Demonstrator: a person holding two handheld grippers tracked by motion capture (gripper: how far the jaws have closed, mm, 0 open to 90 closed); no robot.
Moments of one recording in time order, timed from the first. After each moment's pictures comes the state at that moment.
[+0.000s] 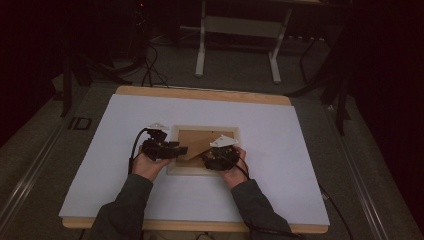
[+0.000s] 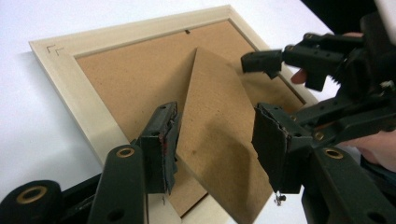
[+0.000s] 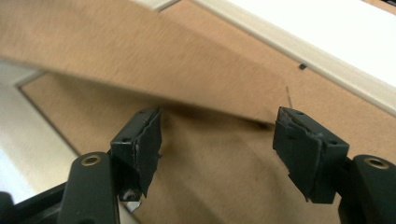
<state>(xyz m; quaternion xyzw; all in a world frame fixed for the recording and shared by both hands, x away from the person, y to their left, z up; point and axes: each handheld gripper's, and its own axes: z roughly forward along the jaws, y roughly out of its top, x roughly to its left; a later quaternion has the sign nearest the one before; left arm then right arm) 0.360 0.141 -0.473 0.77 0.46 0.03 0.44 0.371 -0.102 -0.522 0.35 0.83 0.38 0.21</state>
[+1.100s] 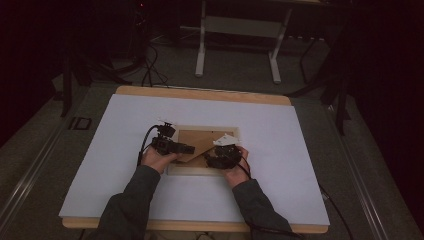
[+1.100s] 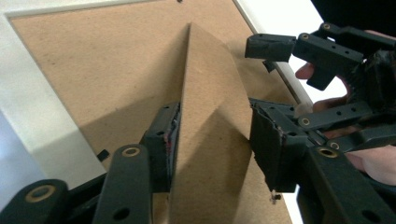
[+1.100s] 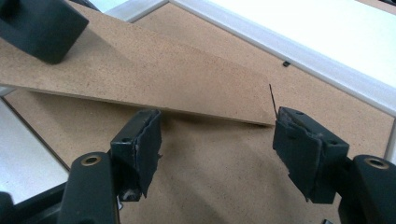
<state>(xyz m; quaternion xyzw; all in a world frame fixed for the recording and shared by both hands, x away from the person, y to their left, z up) 0.396 0.126 -0.493 0.77 0.48 -0.07 0.41 0.375 -0.109 -0.523 0.36 0.83 0.38 0.21</state>
